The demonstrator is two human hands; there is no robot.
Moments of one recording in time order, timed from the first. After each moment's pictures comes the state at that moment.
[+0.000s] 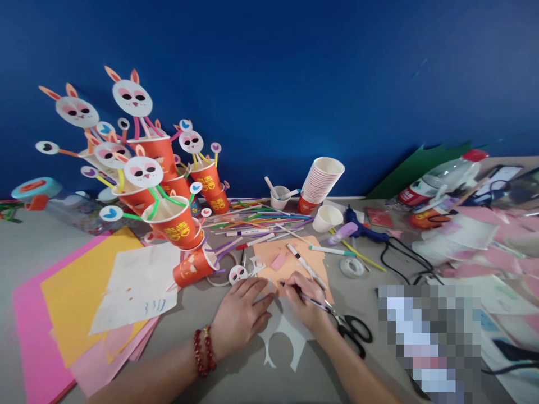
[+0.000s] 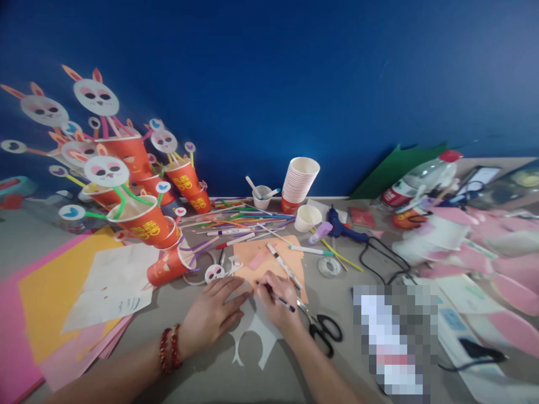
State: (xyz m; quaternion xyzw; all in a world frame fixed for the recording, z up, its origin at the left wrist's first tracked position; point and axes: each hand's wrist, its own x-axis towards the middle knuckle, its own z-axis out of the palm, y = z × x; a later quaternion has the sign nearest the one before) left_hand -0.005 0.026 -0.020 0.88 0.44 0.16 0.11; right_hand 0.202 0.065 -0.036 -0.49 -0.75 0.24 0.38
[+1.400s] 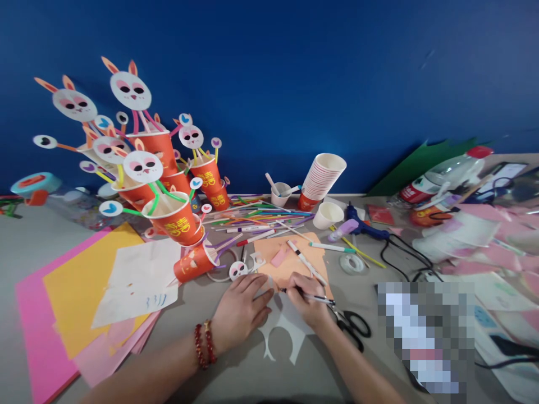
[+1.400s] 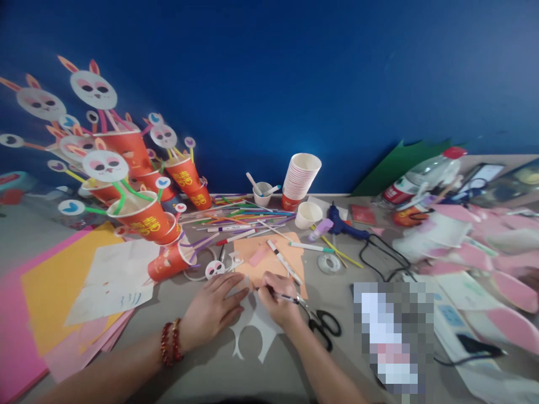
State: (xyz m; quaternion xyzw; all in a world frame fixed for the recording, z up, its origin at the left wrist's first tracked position) left_hand -0.005 0.025 -0.022 0.88 0.43 0.18 0.10; right_hand 0.209 0.063 -0.040 -0.47 -0.75 0.29 0.37
